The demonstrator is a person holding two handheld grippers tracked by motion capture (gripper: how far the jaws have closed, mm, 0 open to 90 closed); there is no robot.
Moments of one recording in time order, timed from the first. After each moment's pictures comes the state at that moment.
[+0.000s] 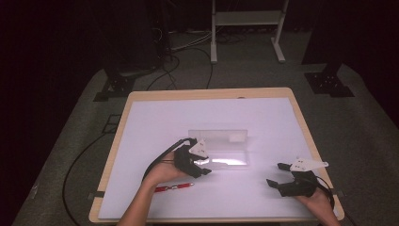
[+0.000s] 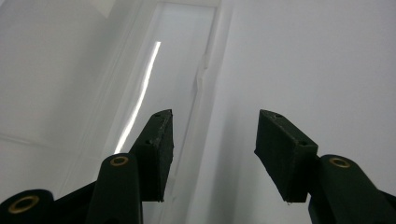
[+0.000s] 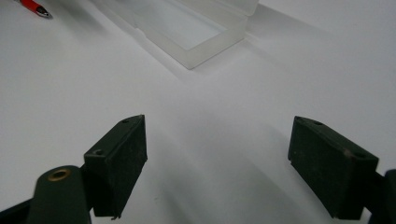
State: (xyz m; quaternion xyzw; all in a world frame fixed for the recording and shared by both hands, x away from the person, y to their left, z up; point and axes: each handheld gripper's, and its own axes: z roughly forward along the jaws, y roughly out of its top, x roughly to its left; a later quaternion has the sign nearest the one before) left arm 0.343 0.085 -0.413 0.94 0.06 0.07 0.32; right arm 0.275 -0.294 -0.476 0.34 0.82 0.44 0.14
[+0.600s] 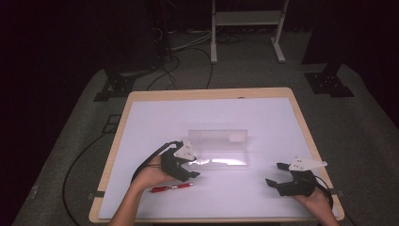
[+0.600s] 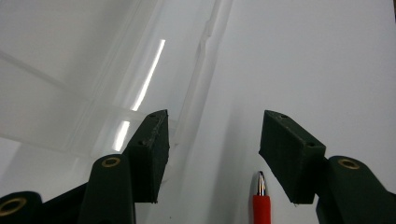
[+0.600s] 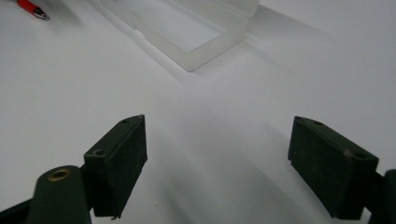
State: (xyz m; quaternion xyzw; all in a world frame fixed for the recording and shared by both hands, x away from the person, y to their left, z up) left arm 0.331 0.122 -0.412 0.94 0.08 0.08 0.32; right arm 0.276 -0.291 -0.475 0.34 0.82 0.43 0.14
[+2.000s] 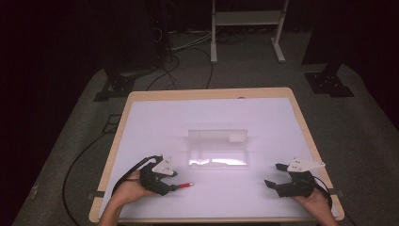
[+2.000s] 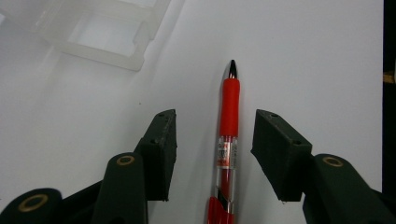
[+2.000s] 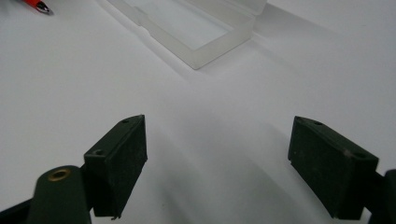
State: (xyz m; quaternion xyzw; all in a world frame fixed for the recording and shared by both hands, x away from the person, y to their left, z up) left arm 0.300 0.179 -0.436 0.95 0.11 0.06 0.29; right arm 0.274 -0.287 -0.475 0.34 0.83 0.43 0.14
